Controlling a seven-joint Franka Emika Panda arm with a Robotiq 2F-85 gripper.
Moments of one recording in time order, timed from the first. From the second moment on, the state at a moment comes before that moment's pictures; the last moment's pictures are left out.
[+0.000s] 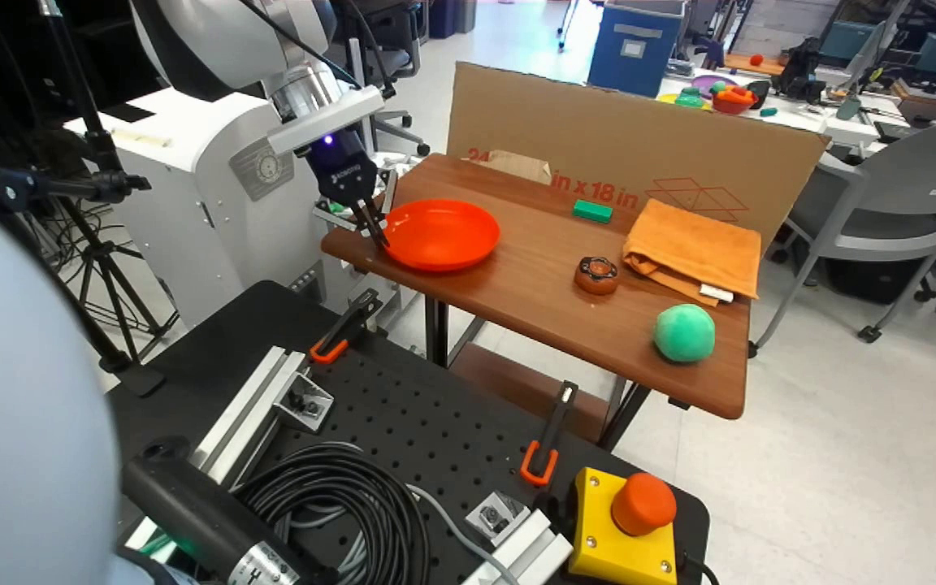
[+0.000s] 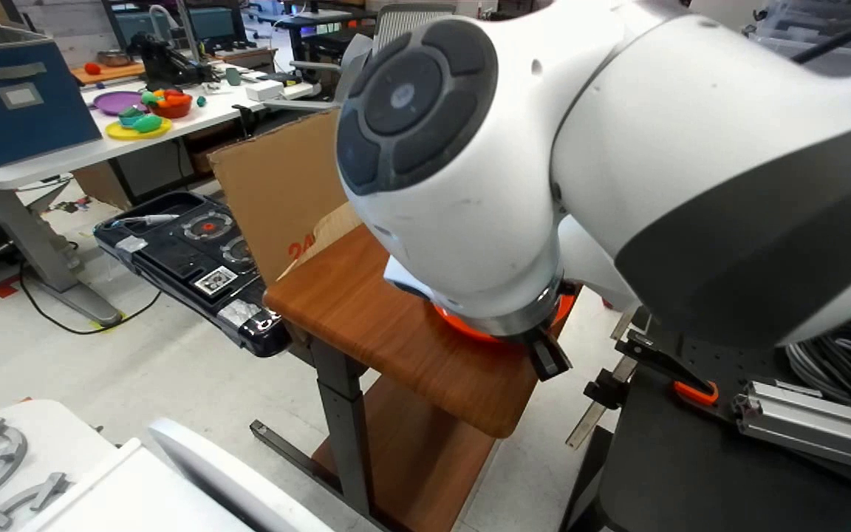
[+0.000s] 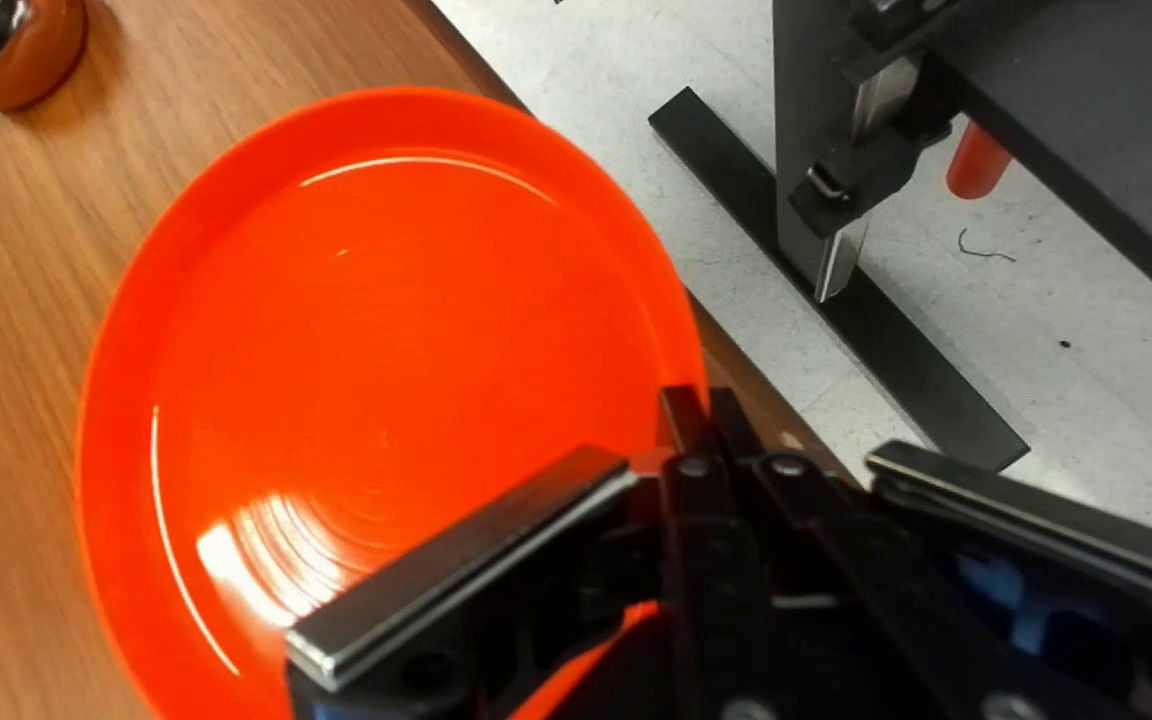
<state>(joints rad) 0.49 0.62 0.14 -1.98 -0.62 2.06 0.13</state>
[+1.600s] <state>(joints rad) 0.29 0.22 0.25 -2.24 -0.25 2.05 -0.05</state>
